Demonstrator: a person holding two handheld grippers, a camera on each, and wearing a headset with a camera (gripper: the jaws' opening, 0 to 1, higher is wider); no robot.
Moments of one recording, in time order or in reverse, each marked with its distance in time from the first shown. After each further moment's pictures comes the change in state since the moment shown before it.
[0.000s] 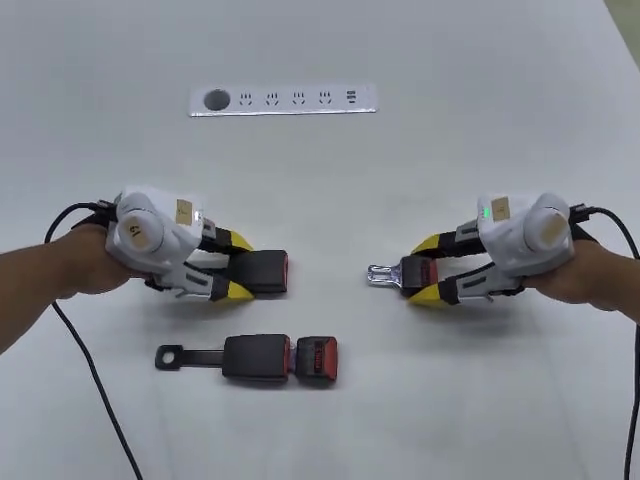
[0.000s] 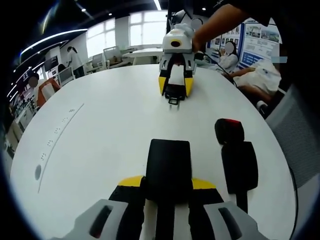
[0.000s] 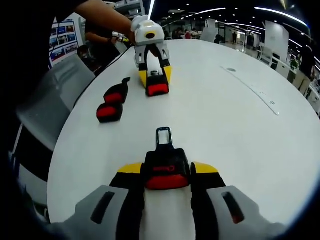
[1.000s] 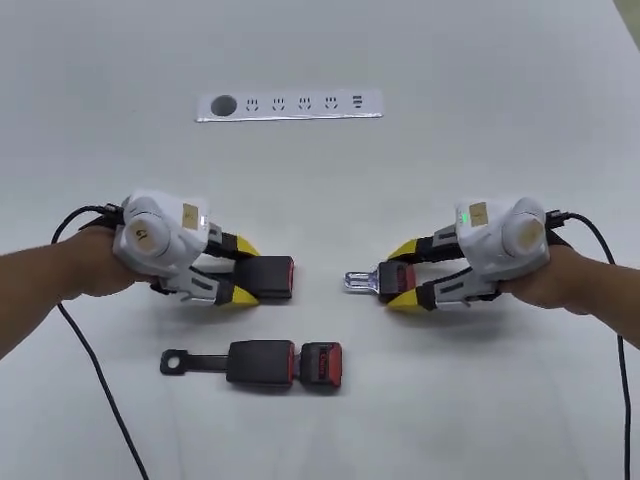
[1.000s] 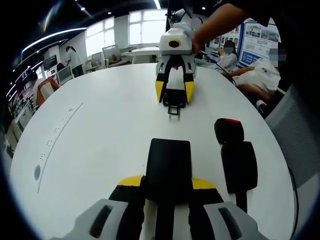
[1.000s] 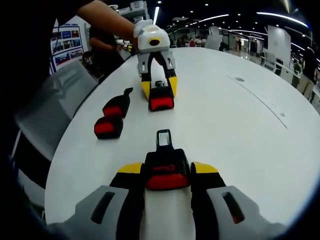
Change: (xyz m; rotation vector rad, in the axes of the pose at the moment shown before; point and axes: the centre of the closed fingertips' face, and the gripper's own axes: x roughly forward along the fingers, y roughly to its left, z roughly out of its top) left arm -0.001 0.000 0.001 -0.003 0.013 -0.009; right arm 0.032 0.004 0.029 -0.010 -0.081 0.042
